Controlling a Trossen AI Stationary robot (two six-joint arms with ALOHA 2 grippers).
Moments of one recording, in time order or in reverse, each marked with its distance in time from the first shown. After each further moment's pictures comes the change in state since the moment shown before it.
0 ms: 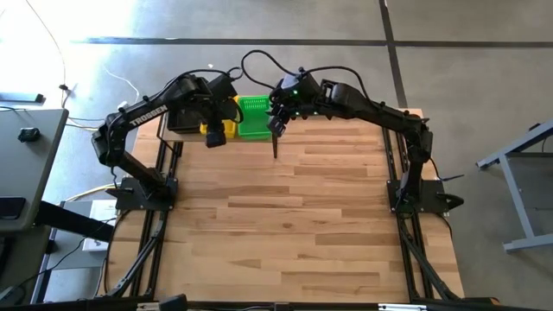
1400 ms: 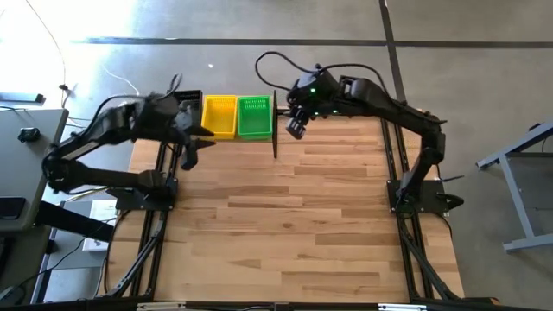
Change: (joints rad) left arm -0.228 -0.567 -0.278 0.362 0.159 -0.274; right arm 0.000 -0.106 0.000 -0.208 0.011 -0.061
